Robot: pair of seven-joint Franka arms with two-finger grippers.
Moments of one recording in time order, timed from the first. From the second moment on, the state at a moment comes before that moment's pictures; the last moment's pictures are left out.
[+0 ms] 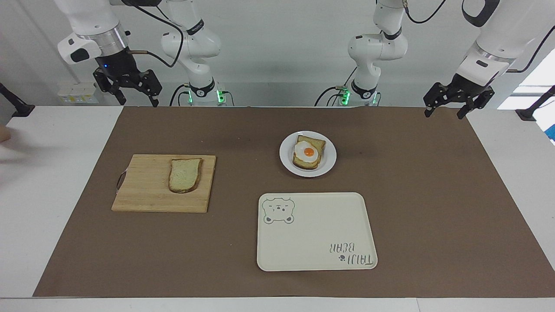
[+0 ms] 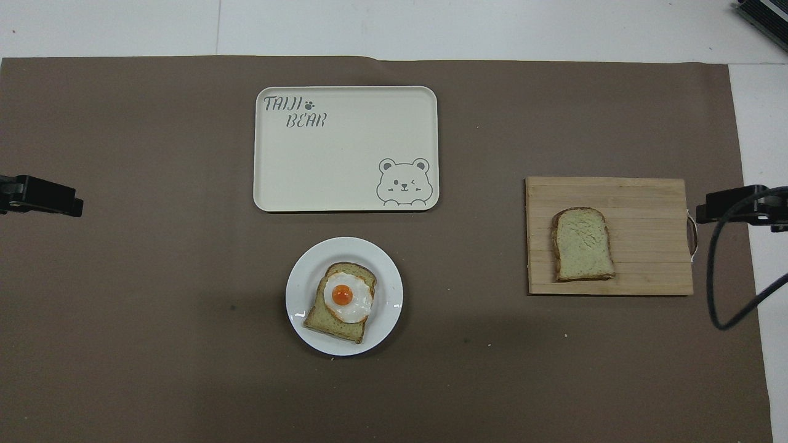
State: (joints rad) left arm -0.05 -0.02 0.01 -1.55 -0.03 1.53 0.08; right arm 0.00 -0.10 -0.03 -1.65 0.02 1.60 0.09
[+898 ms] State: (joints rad) left arm -0.05 -0.02 0.01 -1.55 -0.03 1.53 0.08; right arm 0.01 -0.09 -0.03 -1.70 0.02 1.66 0.09
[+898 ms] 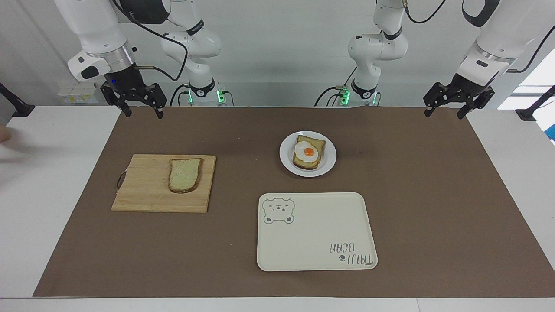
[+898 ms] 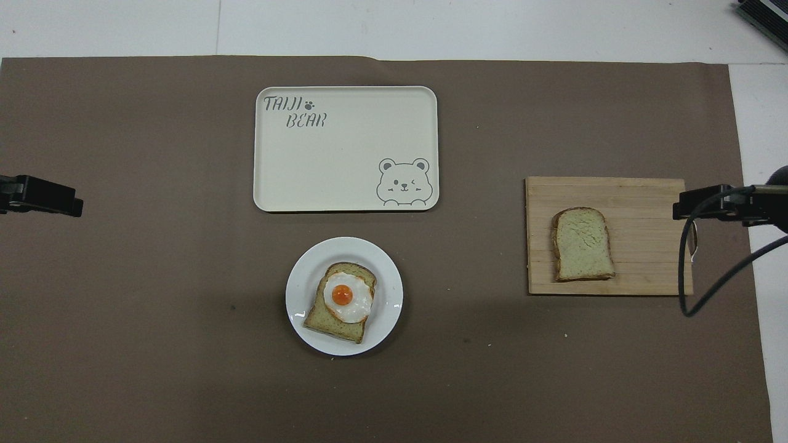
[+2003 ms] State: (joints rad) left arm -0.05 -0.02 0.01 -1.55 -0.03 1.53 0.08; right arm 0.01 0.04 -0.03 -1.88 0.10 1.99 0.08
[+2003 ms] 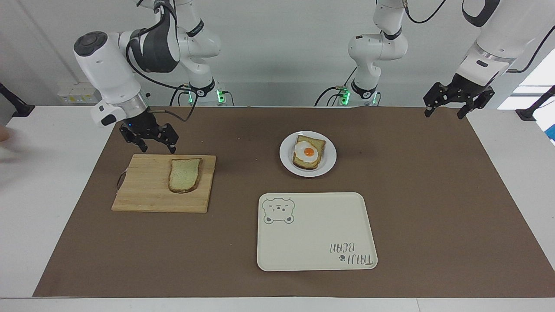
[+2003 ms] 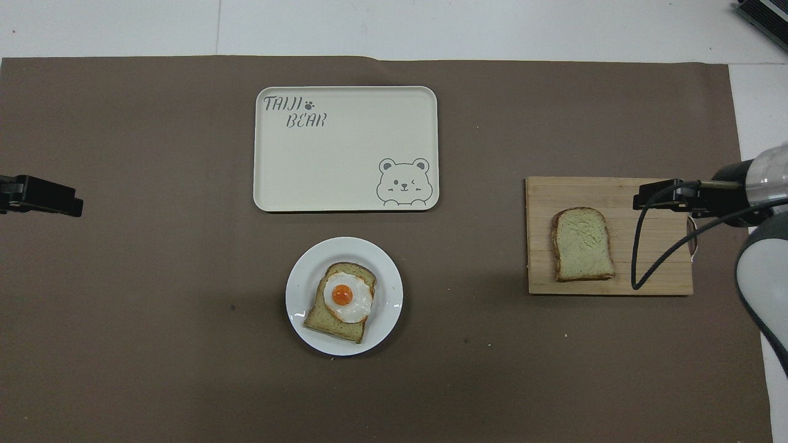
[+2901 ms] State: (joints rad) left arm -0.05 -0.02 0.01 -1.55 -0.03 1.53 0.08; right arm 0.01 0.13 -0.03 -1.89 0.10 2.10 0.08
